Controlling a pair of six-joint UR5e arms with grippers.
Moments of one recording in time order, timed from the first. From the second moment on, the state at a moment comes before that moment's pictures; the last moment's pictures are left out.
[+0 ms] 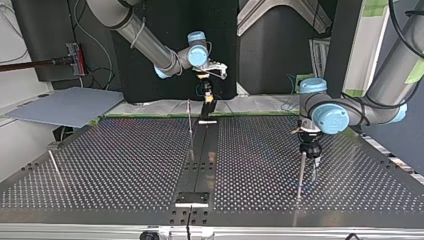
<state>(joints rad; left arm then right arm) 0.05 -1.93 -1.65 -2.81 -1.67 -1.96 2.37 -0.47 1.37 -0.66 1.80 1.59</state>
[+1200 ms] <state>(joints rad) 0.05 -1.93 -1.65 -2.81 -1.67 -1.96 2.20 -0.11 1.60 -0.98 1.85 1.63</state>
